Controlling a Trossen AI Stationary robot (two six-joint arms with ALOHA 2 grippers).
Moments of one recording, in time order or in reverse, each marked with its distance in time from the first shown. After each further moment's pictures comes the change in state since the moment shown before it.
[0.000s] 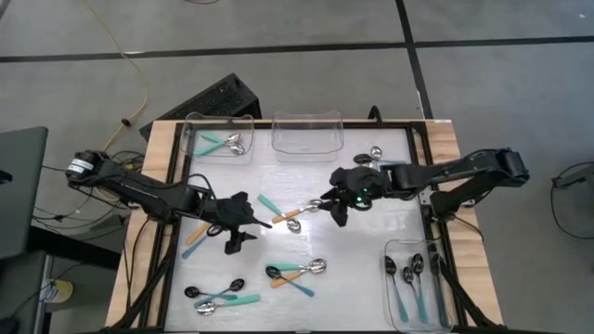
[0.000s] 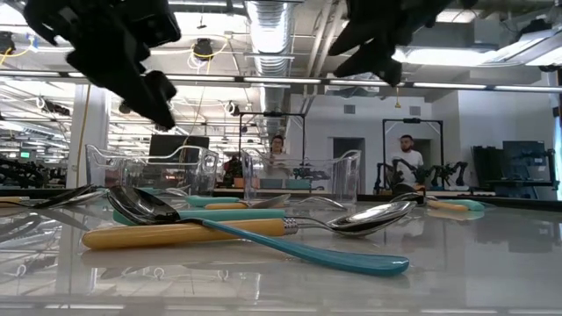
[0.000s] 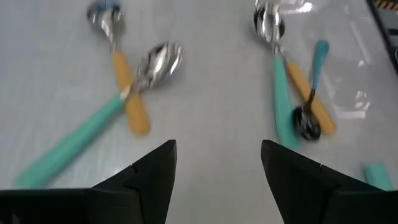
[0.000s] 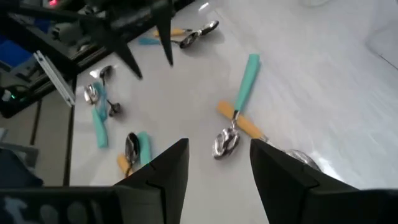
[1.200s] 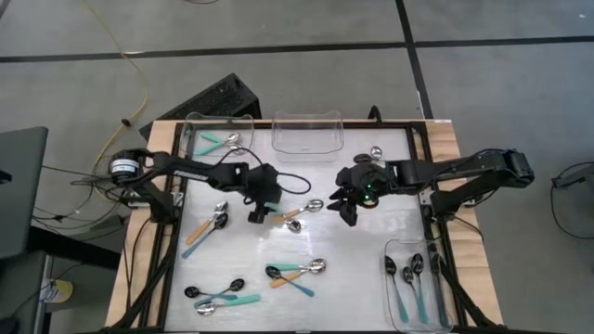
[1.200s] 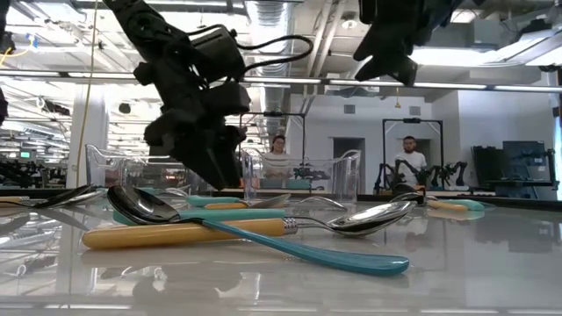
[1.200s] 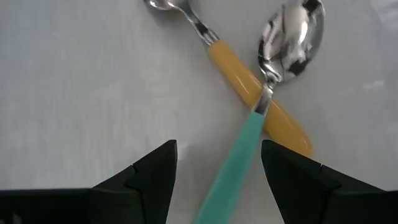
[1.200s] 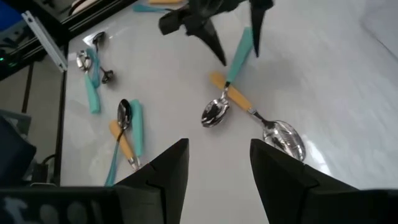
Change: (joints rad) left arm 0.399 0.439 0.201 0.013 0.253 0.669; right arm -0.018 -0.067 0.000 -0.166 -0.045 -0.076
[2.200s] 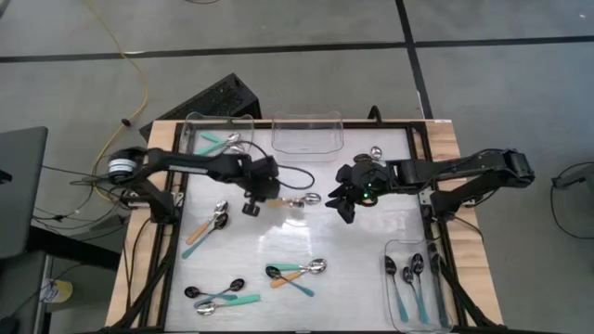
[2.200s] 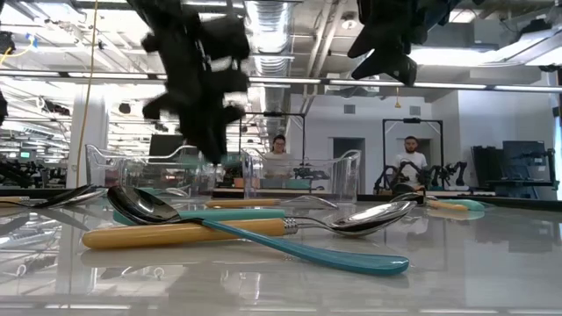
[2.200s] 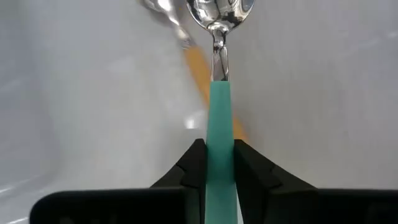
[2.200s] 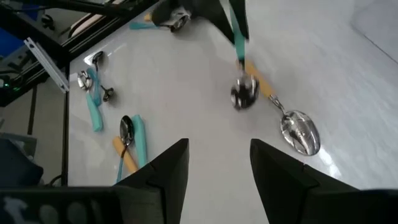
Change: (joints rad) left arm 0.033 -0.061 0.170 -0.344 -0.111 0.128; right arm -0.002 -0.001 0.000 0.031 0.027 0.075
